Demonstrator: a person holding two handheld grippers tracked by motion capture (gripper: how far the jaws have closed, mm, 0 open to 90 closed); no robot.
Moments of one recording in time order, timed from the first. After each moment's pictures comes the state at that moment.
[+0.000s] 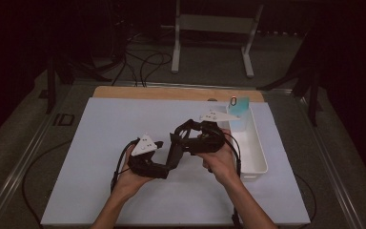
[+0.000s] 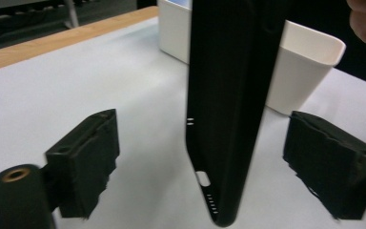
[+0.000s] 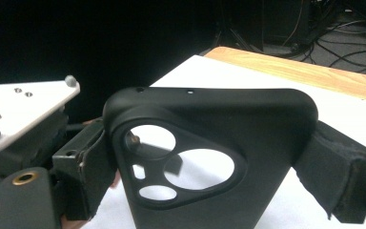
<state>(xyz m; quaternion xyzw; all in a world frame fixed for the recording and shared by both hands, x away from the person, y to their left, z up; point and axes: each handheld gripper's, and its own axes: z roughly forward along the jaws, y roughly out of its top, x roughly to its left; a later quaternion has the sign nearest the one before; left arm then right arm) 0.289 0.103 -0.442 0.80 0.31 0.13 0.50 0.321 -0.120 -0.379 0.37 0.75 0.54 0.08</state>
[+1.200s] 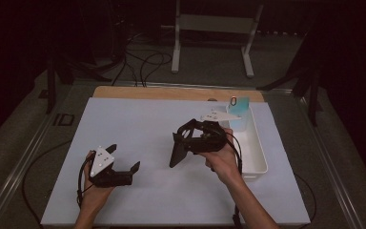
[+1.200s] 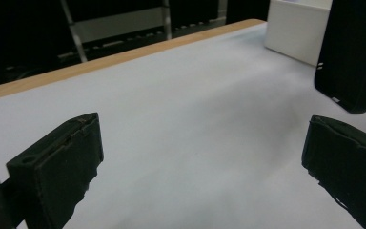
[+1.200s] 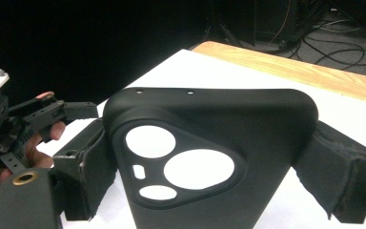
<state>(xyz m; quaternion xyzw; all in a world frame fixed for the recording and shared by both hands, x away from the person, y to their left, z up) 0.255 0.199 -0.477 0.73 0.39 0.27 0.49 0.325 -0.125 -0.381 0.37 0.76 0.53 0.10</state>
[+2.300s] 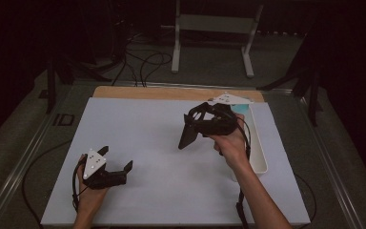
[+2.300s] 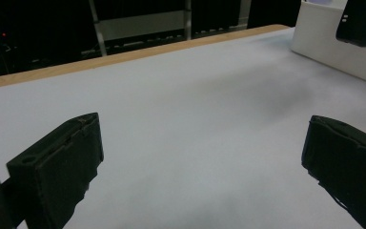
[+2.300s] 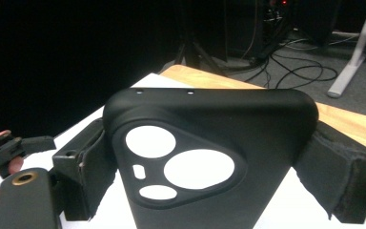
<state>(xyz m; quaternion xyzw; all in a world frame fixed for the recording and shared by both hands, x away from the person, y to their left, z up) 0.253 0.212 -0.485 0.71 0.42 0.29 0.49 0.355 -0.150 -0.354 0.40 0.74 0.53 0.15</state>
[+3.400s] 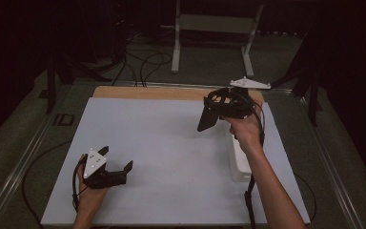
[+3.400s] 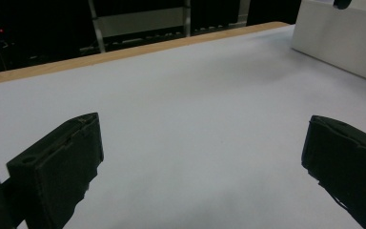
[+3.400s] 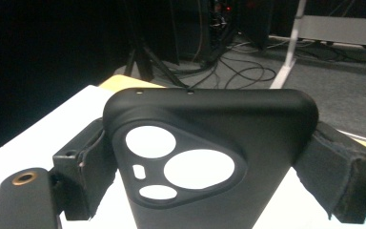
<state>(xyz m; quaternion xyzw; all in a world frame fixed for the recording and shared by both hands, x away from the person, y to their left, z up) 0.254 0.213 -0.486 0.72 0.42 0.28 0.48 0.393 -0.191 -0.339 0.45 0.72 0.49 0.21</state>
